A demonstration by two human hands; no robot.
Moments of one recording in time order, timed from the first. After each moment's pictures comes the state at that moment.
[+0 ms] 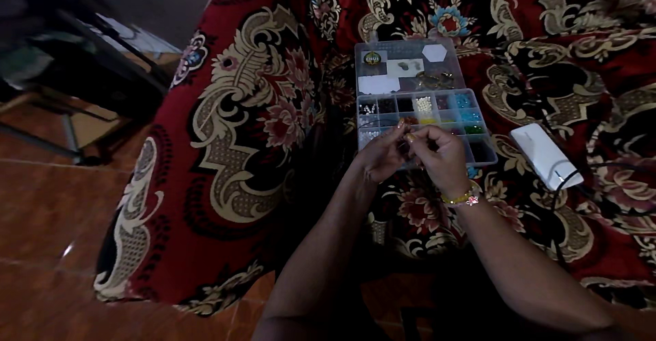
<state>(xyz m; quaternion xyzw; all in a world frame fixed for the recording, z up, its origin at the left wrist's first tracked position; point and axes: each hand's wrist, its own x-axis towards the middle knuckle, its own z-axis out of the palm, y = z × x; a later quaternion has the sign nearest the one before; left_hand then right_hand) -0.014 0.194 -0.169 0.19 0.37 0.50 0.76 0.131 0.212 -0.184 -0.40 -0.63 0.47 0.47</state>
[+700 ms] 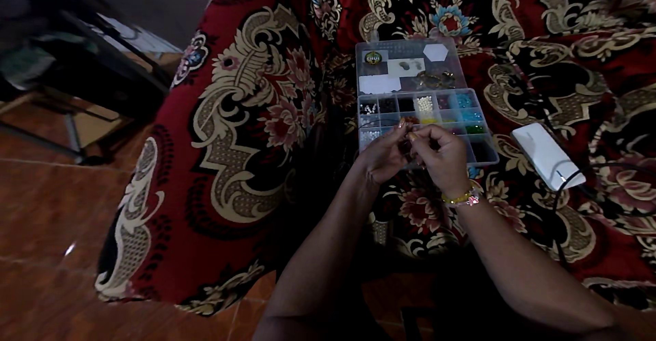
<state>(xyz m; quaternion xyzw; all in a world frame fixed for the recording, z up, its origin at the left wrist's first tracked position) -0.012 0.195 -0.171 0.15 0.37 0.51 0.76 0.130 0.212 -0.187 -0.41 -0.64 0.44 0.48</state>
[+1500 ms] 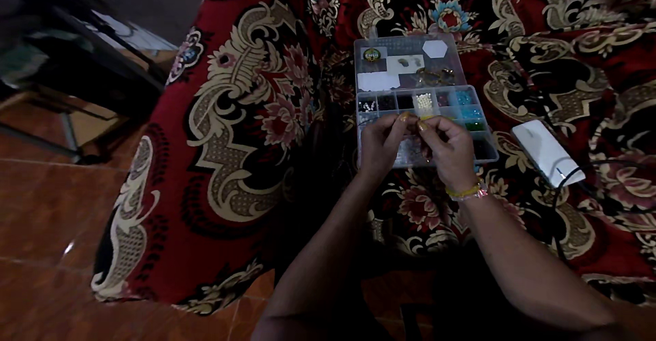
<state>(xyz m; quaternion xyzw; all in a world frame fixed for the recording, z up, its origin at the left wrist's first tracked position) -0.007 0.186 -0.169 0.54 0.51 0.57 0.35 0.137 0.218 -0.179 -0.41 -0.59 0.49 0.49</state>
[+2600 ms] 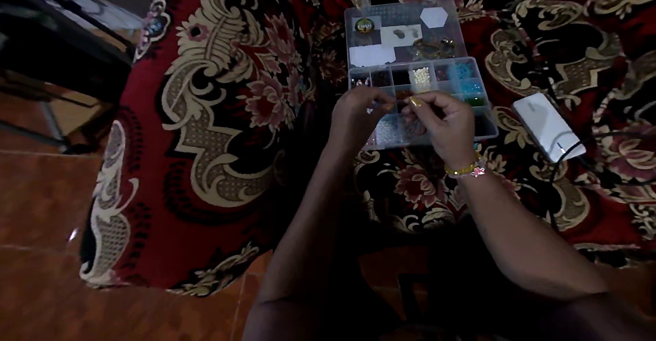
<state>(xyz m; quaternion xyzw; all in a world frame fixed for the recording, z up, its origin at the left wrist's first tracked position) -0.046 0.194 -0.155 0.67 0.62 0.35 0.20 0.139 0.222 -0.179 -0.38 -0.66 0.43 0.49</state>
